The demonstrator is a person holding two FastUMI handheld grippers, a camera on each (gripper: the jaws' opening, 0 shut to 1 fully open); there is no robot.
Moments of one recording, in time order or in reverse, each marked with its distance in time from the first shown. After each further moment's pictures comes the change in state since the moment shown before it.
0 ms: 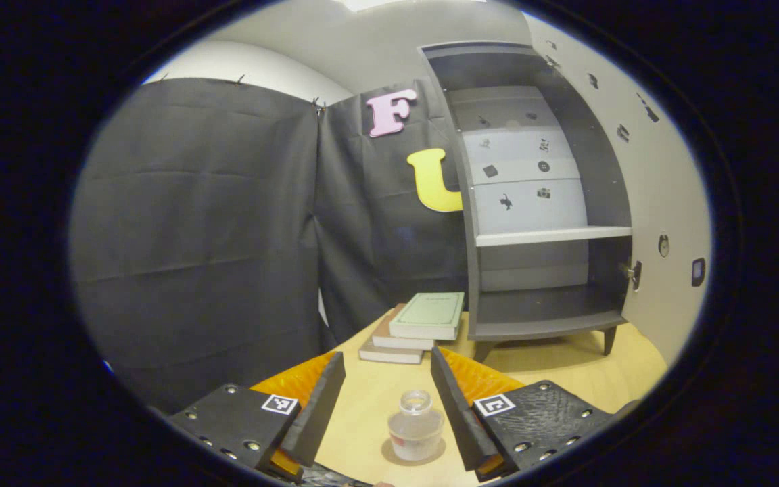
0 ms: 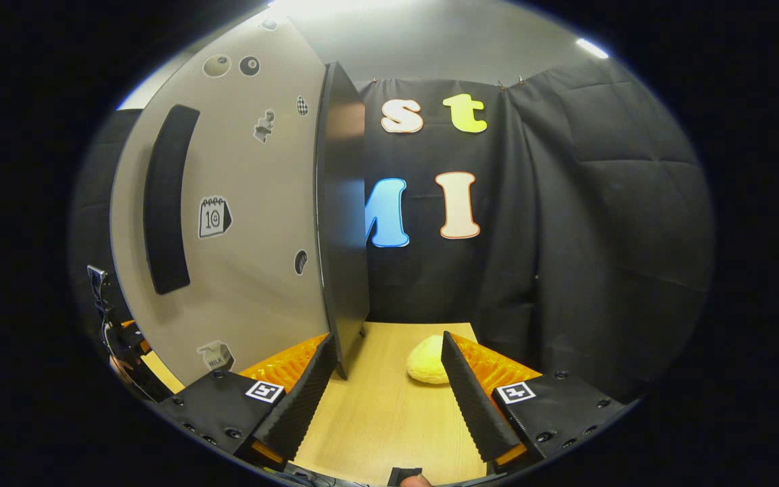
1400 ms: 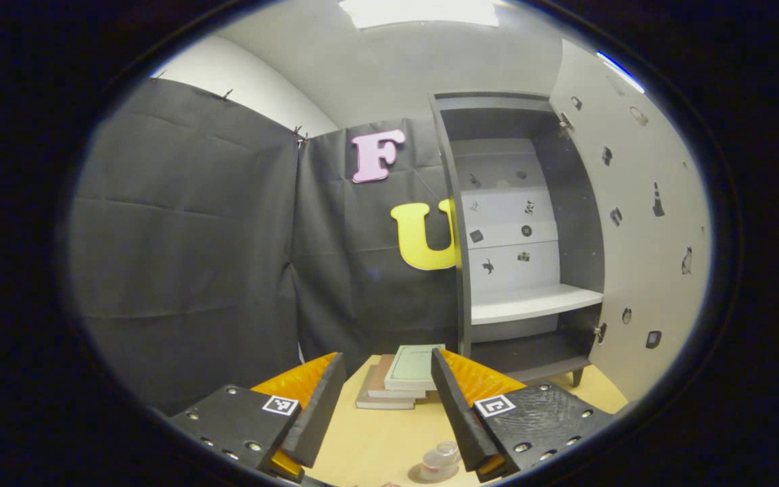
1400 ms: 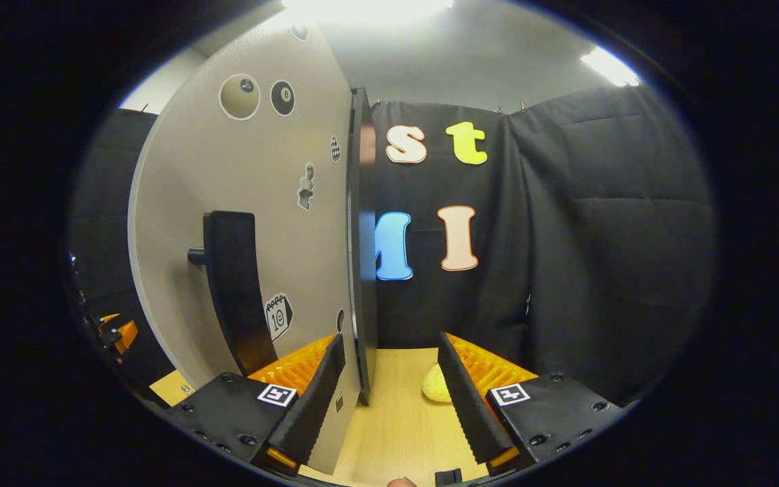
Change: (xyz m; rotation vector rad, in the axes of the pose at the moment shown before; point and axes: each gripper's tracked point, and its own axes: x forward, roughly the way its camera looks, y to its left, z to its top) left arm 0.012 0.063 0.114 -0.068 -0.144 -0.214; right arm -0.009 0.092 0.085 -0.021 -0.049 -0.119
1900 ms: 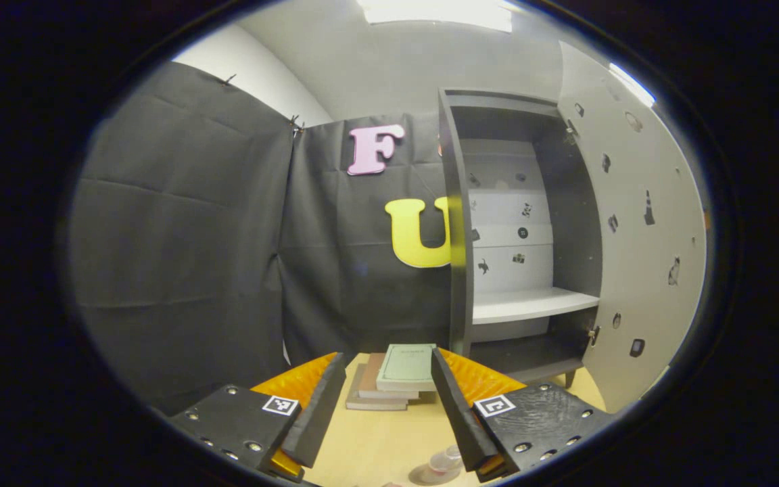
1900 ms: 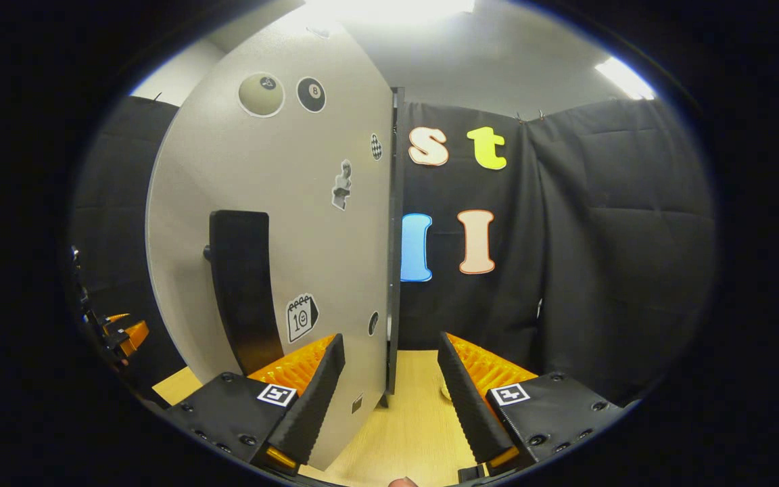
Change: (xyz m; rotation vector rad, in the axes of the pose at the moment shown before) left arm 0.020 0.028 -0.014 -0.047 0.018 -0.058; right arm -0.008 0.074 0.003 -0.042 -0.011 0.013
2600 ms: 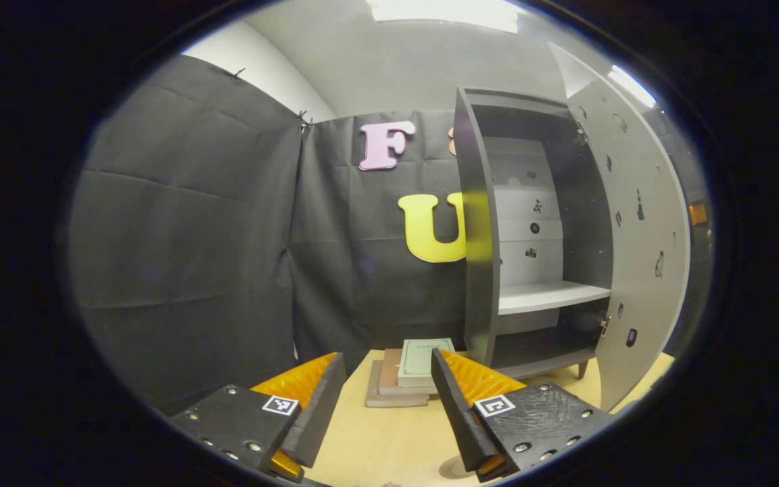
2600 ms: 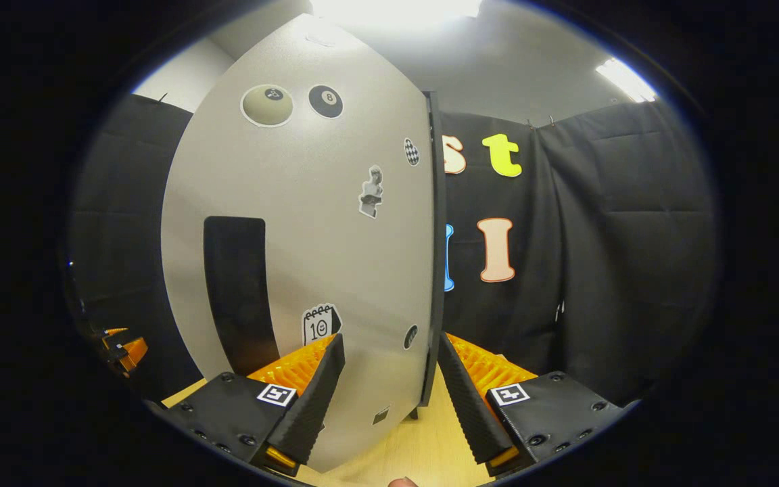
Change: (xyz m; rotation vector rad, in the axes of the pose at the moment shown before) left arm -0.002 0.055 -0.009 0.009 0.011 0.000; right arm 0.024 0.075 0.008 0.025 -0.049 0.041
